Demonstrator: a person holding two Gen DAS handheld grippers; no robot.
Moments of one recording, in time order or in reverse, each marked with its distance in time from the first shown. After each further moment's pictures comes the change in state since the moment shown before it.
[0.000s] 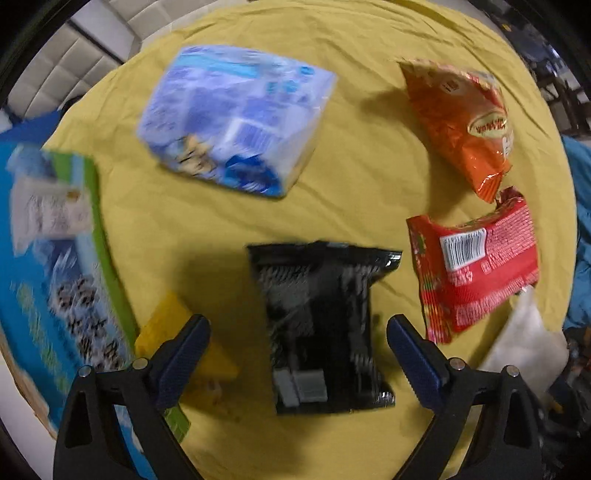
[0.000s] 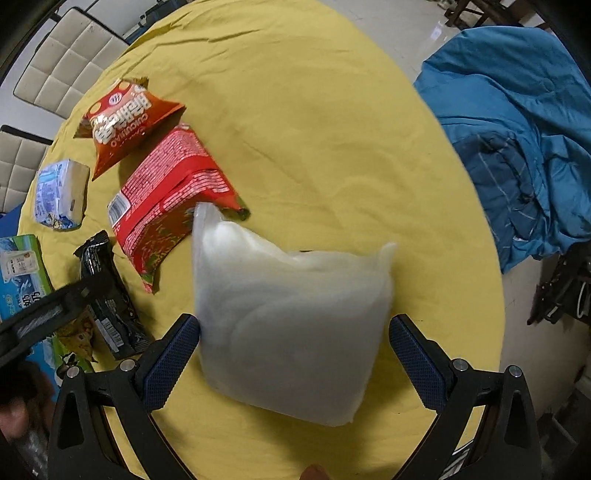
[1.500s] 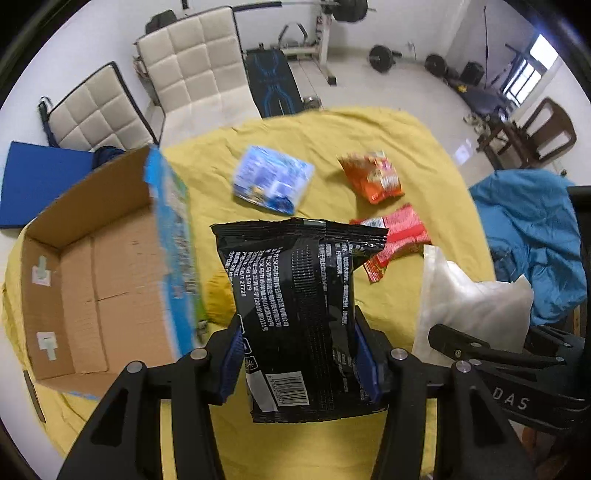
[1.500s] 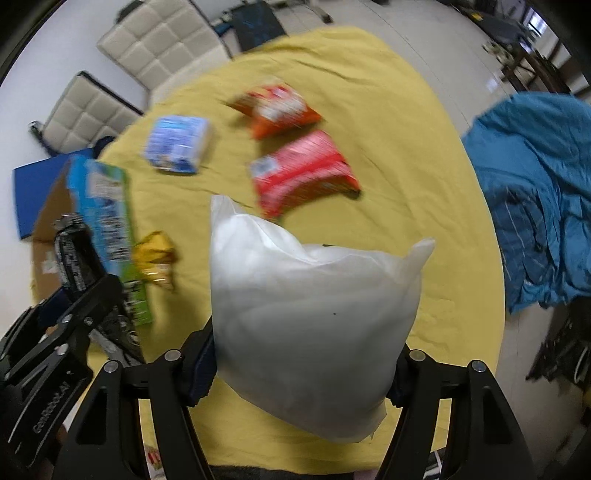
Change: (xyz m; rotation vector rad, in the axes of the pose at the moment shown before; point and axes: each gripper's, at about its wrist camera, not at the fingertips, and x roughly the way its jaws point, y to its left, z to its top) left arm -0.164 0.030 -0.172 0.040 -0.374 -0.069; right arm -0.103 0.070 -0.089 -0.234 -0.107 0.112
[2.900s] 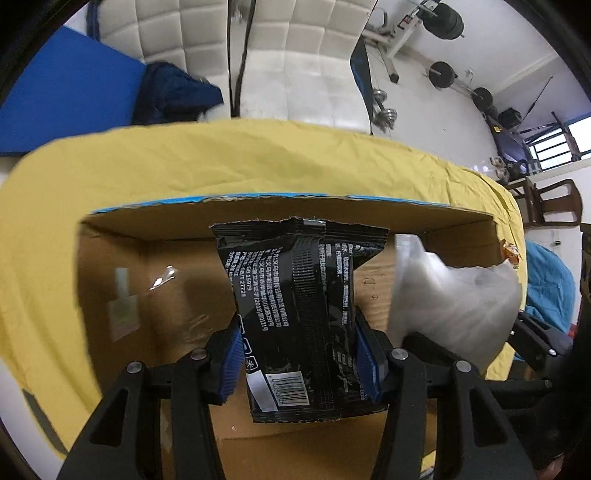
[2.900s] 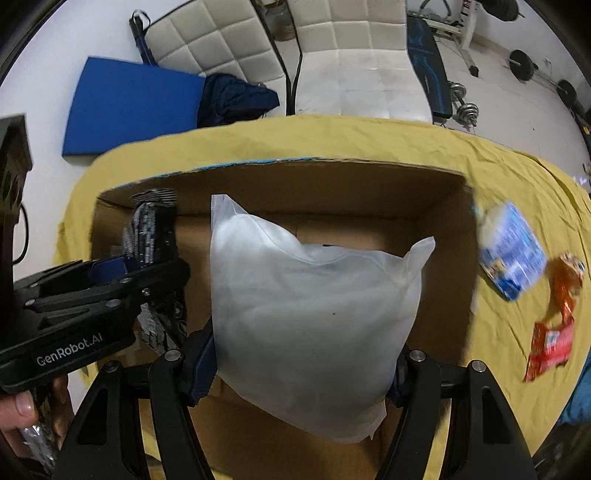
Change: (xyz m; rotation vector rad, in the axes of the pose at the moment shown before) left arm 0.065 0.351 0.067 -0.248 0.140 -0.157; right arm 0.107 0.384 0.086 -0.393 0.067 0.036
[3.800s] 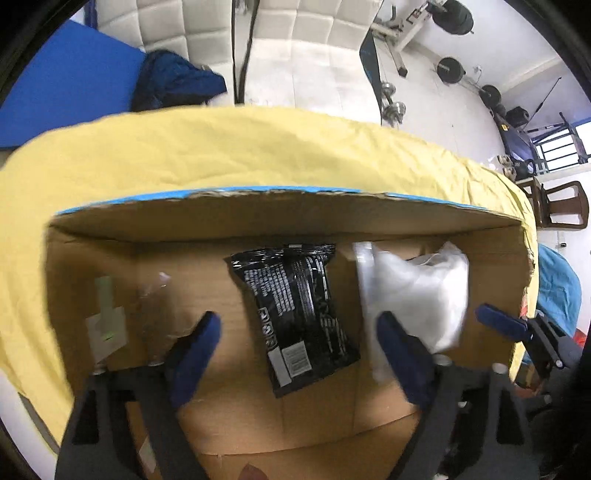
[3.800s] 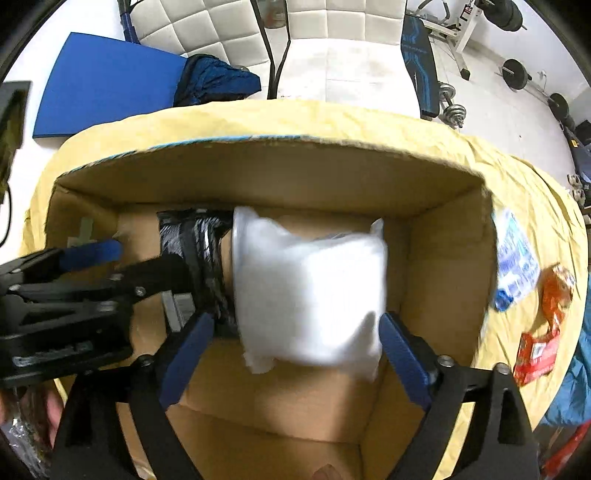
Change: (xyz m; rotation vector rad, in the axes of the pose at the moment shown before) left arm 0.036 0.017 0.004 -0.021 0.057 -0.013; right arm 0.029 -0.002 0.005 -0.022 0.027 -0.118
